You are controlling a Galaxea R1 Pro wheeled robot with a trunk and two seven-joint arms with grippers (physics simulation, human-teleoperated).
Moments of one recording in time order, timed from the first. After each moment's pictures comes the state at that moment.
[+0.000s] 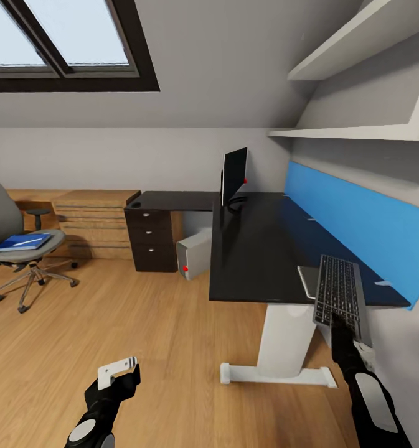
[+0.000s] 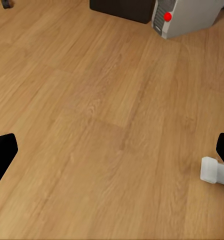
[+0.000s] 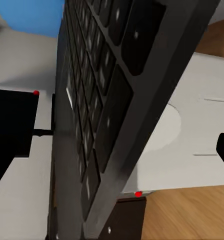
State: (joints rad) left arm 0.02 -0.06 -0.06 -1.52 0.20 0.36 0.37; right arm -0.37 0.01 -0.49 -1.05 -1.21 0.12 0.04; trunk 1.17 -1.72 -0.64
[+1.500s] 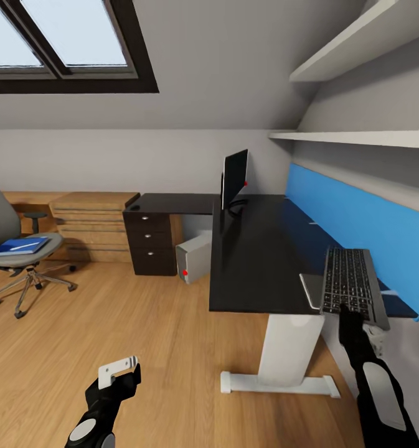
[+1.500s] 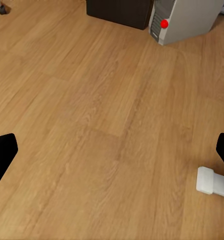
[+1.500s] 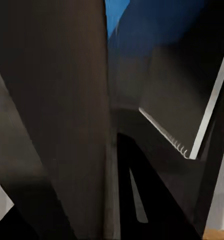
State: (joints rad) left arm 0.02 -0.06 -0.06 -1.52 0.20 0.36 0.37; right arm -0.36 0.03 -0.49 -1.23 -1.20 0.12 0.04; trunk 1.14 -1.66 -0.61
